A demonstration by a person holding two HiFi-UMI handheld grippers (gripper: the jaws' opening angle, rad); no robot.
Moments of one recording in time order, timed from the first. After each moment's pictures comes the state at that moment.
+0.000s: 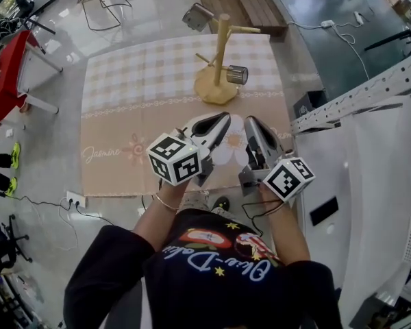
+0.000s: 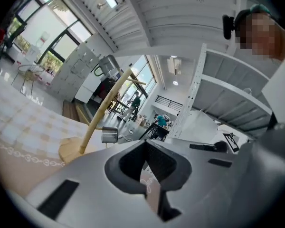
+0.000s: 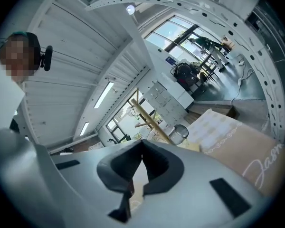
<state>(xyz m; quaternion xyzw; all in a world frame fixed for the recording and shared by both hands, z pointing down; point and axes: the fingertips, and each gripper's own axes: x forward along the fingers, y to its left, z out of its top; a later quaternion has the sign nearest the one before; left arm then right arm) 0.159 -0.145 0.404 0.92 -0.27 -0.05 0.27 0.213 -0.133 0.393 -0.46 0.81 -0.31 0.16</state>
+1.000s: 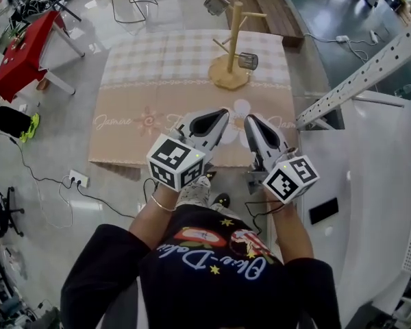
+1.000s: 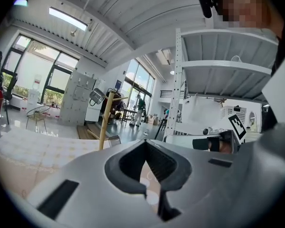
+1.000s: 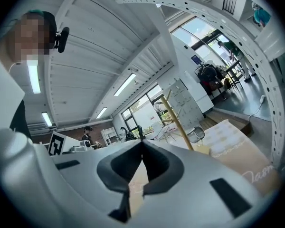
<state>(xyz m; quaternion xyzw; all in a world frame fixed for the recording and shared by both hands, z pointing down) 0.138 -0.060 0.363 0.92 -0.37 0.02 0.13 0.189 -0.053 0.360 -0.39 0.89 -0.21 0.10</state>
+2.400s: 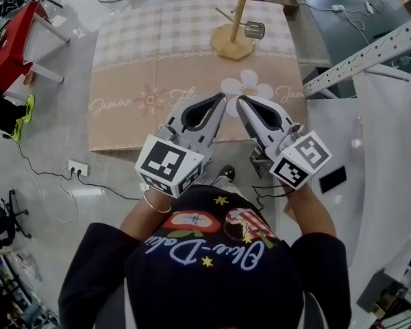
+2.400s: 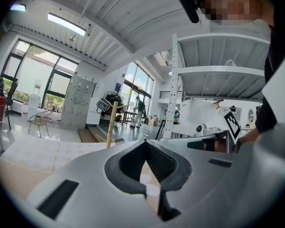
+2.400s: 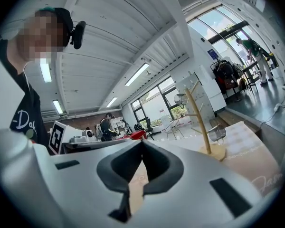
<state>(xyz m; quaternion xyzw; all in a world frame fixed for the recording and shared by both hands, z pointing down) 0.093 -0.031 0.343 0.92 -0.37 0.02 0.11 0.125 -0.029 0.347 -0.34 0.92 -0.18 0.04</state>
